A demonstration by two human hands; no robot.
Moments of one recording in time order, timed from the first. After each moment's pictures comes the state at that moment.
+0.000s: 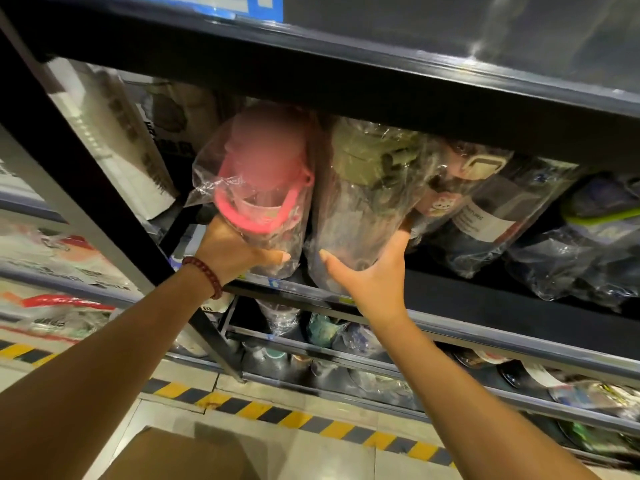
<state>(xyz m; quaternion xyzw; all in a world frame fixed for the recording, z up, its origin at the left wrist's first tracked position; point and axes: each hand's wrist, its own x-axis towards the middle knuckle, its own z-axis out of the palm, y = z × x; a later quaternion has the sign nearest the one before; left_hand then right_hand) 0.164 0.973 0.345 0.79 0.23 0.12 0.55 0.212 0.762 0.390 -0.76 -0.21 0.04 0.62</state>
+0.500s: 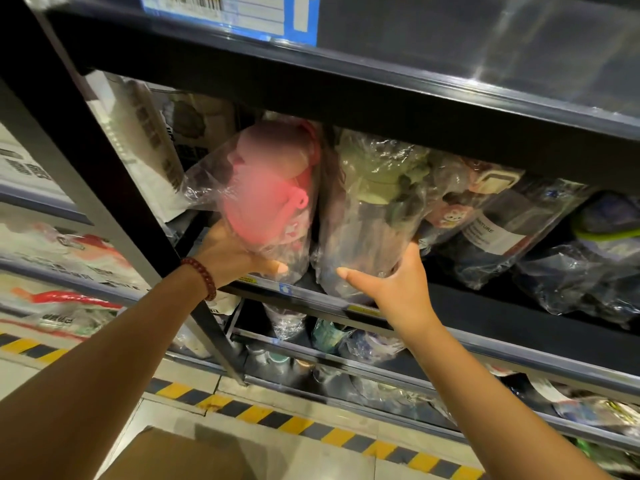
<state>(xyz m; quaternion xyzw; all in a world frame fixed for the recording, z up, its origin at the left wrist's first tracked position) 0.149 0.970 0.381 0.82 0.23 0.05 0.53 0.219 0.748 0.404 -0.77 -0.19 0.13 0.60</state>
